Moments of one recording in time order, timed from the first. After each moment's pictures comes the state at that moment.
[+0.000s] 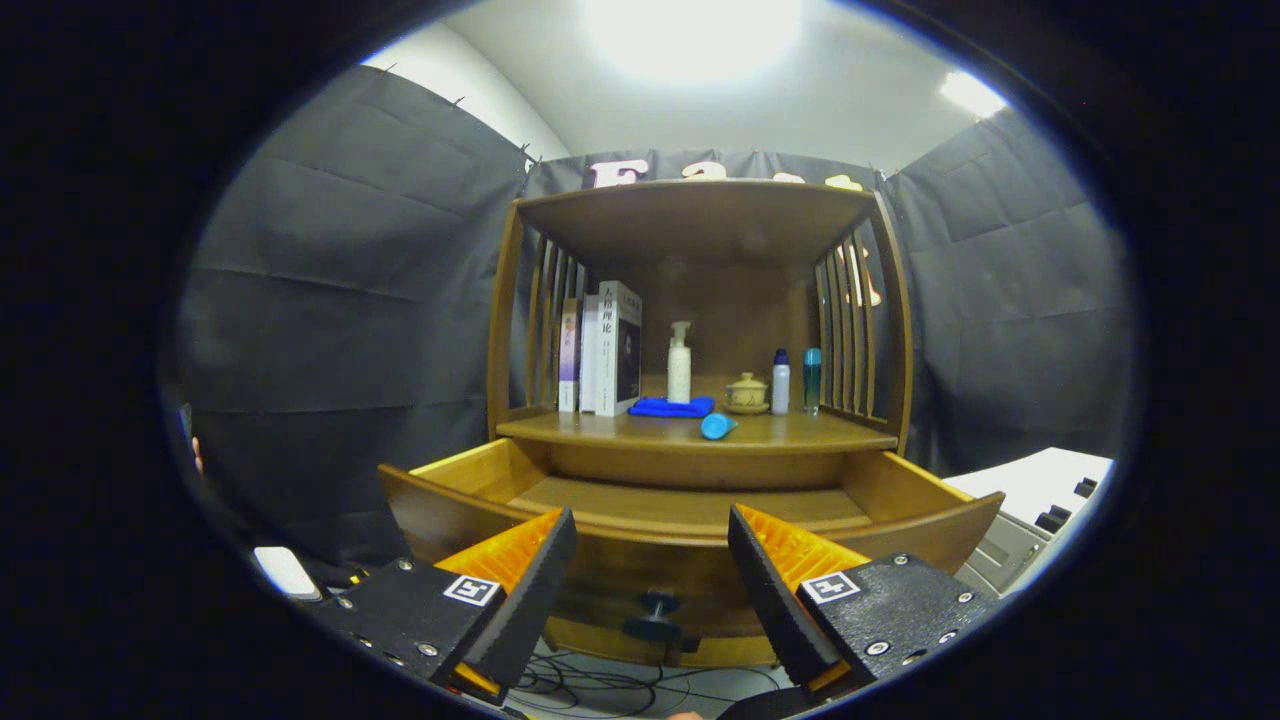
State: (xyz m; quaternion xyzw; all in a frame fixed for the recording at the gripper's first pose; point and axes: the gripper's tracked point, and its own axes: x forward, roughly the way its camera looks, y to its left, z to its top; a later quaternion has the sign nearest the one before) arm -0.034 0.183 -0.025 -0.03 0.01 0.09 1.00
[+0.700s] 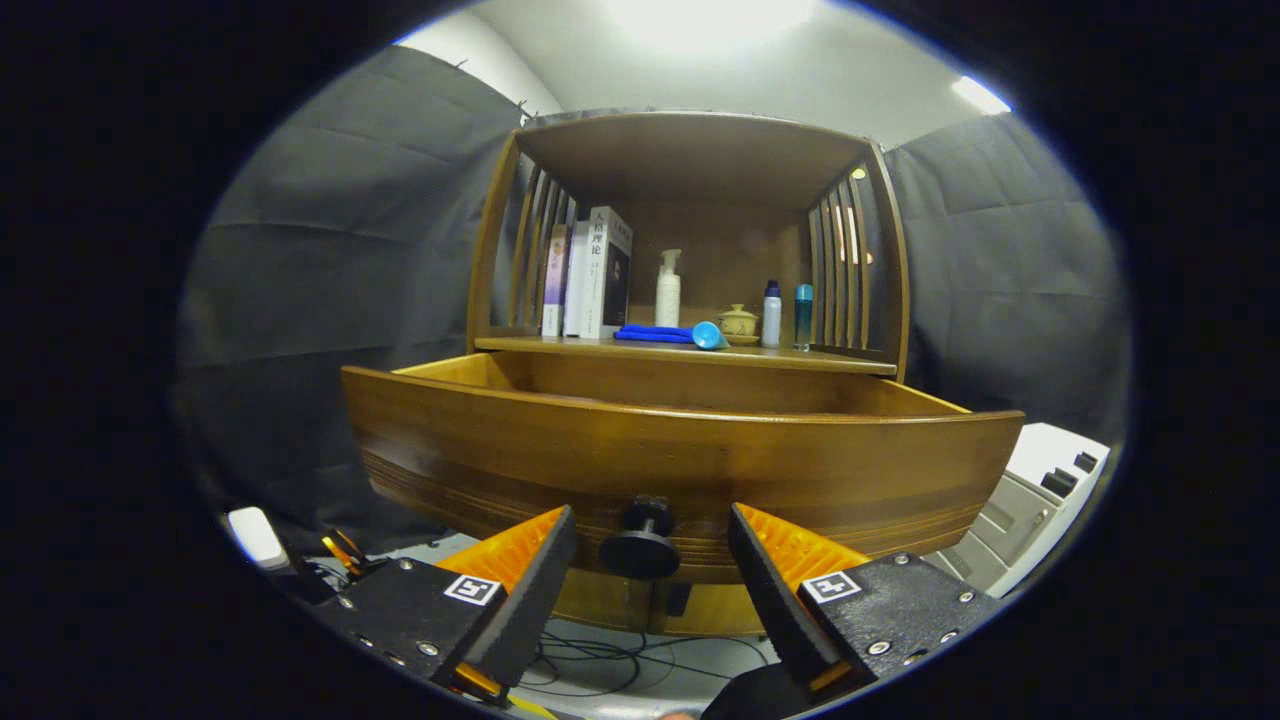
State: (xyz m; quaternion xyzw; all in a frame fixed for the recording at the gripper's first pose) arm -0.018 0.168 -0.103 -0.06 0.07 0.05 0.99
